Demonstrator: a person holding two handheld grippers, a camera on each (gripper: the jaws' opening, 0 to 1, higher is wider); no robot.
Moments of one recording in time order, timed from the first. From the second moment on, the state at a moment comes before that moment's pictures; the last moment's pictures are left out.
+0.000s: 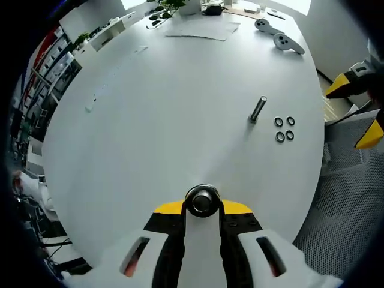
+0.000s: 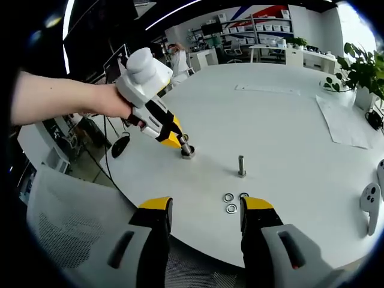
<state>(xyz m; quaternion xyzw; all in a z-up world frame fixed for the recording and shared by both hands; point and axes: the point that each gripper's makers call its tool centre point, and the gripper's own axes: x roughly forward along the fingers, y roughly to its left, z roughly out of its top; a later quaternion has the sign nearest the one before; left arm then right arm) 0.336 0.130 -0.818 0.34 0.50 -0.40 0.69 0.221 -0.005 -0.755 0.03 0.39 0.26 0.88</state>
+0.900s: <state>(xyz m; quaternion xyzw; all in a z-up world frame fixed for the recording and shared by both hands) 0.336 0.132 -0.853 0.33 0.50 -0.39 0.70 0.218 -0.005 -0.760 0.02 0.40 0.27 0.88</state>
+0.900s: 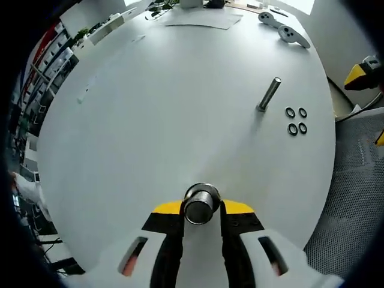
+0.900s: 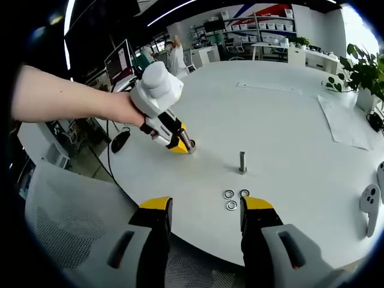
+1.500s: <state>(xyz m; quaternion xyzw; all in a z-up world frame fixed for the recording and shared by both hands) 0.320 0.153 -0.798 0.26 0.45 -0.33 0.78 0.215 0.001 -0.761 0.01 0.40 0.28 0.87</state>
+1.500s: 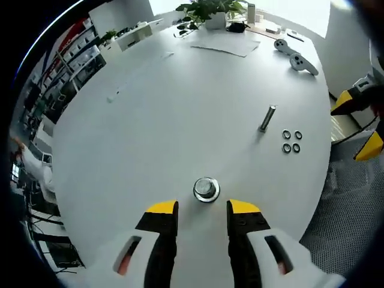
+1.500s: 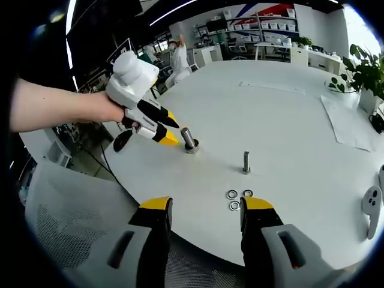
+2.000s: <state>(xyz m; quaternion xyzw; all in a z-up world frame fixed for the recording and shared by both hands) 0.267 0.203 -0.757 0.17 0.41 -0.25 0.86 0.215 0.003 -0.757 0.01 0.39 0.28 0.87</state>
